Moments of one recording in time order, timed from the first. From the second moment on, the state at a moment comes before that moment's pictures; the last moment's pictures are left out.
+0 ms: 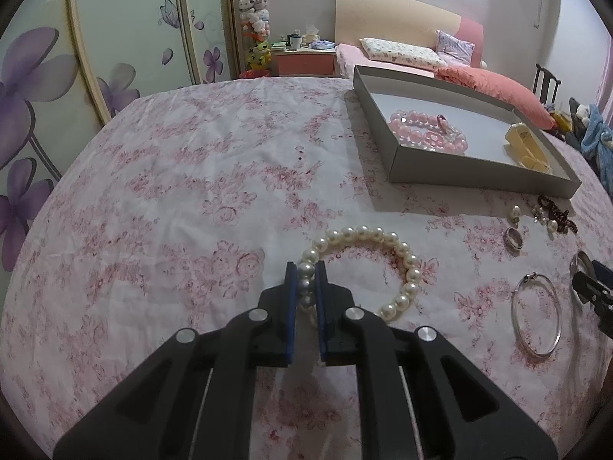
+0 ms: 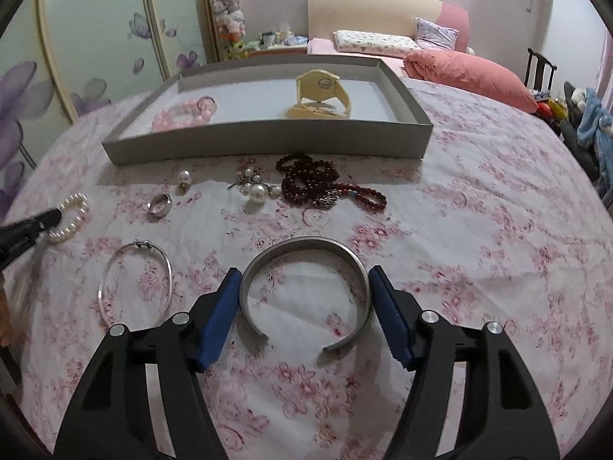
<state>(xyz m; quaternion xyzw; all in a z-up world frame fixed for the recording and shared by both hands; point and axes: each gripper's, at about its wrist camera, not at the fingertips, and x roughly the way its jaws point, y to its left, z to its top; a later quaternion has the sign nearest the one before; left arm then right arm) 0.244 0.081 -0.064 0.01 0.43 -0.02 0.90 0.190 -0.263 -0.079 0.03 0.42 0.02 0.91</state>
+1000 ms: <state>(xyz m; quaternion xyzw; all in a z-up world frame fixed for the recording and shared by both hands) 0.165 0.030 0.013 -0.03 0.25 -0.09 0.96 0.130 -0.238 -0.015 0.00 0.18 0.03 0.98</state>
